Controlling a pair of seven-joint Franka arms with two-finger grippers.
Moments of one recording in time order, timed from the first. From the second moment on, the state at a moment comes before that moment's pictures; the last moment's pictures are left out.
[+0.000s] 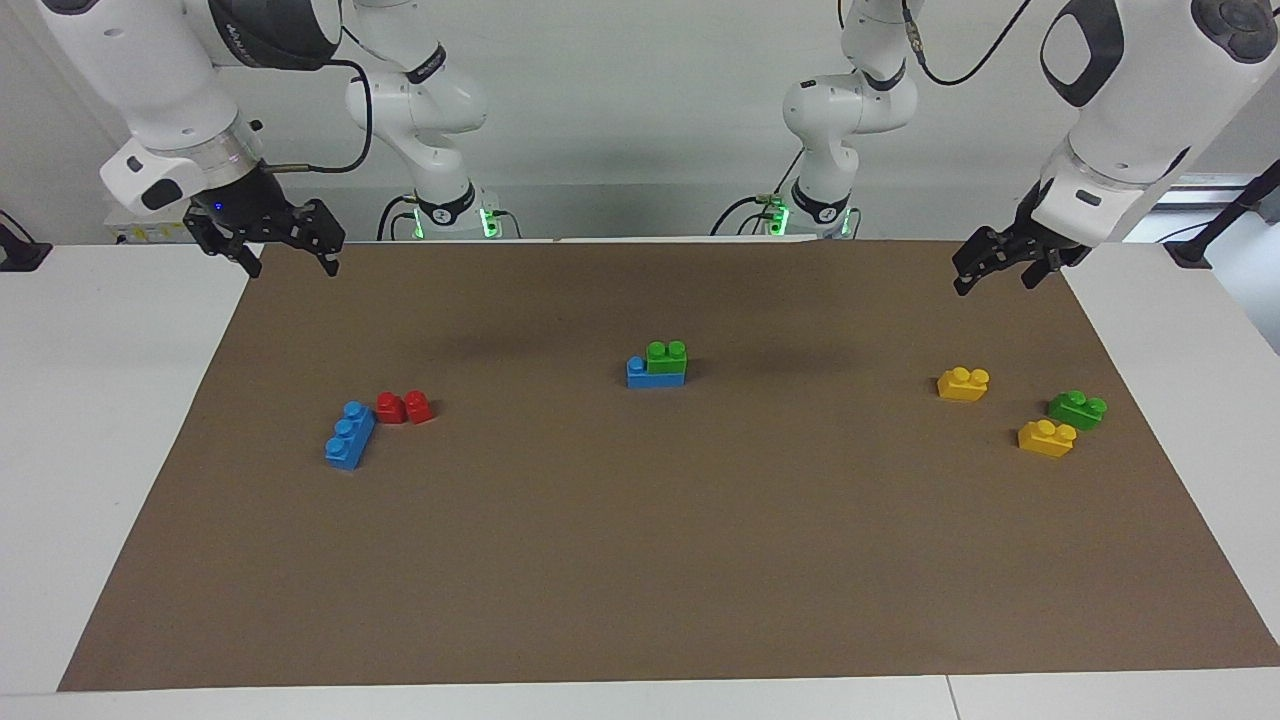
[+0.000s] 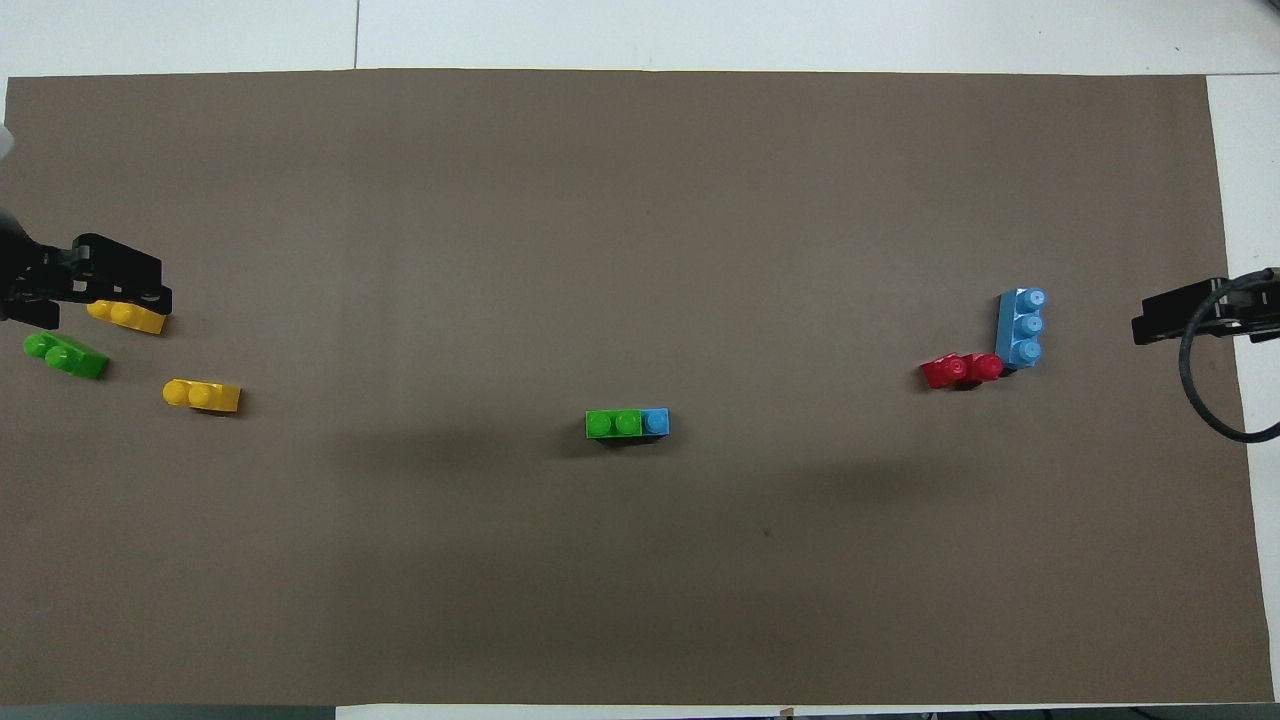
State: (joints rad) left arm 0.03 0.07 -0.07 -1.51 -0.02 1.50 -0.08; right arm -0.01 -0.04 -0.05 -1.65 0.01 1.55 -0.05
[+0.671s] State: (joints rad) left arm 0.03 0.07 -0.07 -1.50 -0.02 1.51 -0.08; right arm -0.01 -0.04 -0.05 -1.65 0.01 1.55 -0.05
